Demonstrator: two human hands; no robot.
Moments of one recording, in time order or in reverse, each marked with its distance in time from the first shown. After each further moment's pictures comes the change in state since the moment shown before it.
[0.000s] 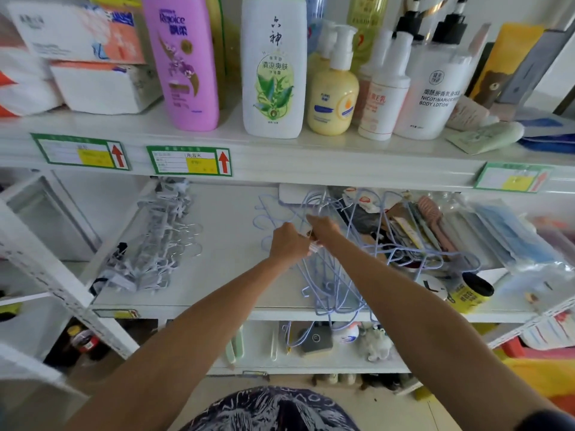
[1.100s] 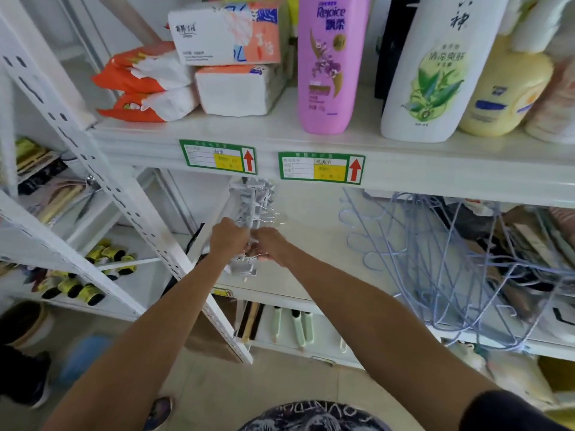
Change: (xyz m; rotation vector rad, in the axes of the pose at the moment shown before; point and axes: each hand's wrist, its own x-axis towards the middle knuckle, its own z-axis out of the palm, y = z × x) left_hand 0.008 -0.185 -0.239 0.160 0.382 -0.332; right_hand -0.099 -0.104 0.284 0.144 -0.665 0.086
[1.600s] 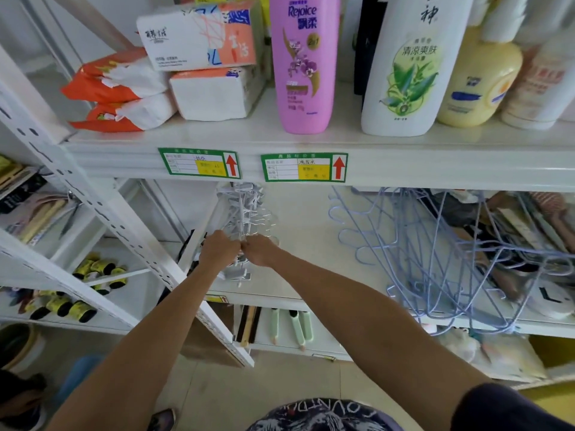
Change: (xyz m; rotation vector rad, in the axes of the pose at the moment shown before) left_hand 0.006 -0.014 0.010 0.155 -0.100 0.064; right_hand -0.005 0.009 0.002 -0.737 0.113 -0.281
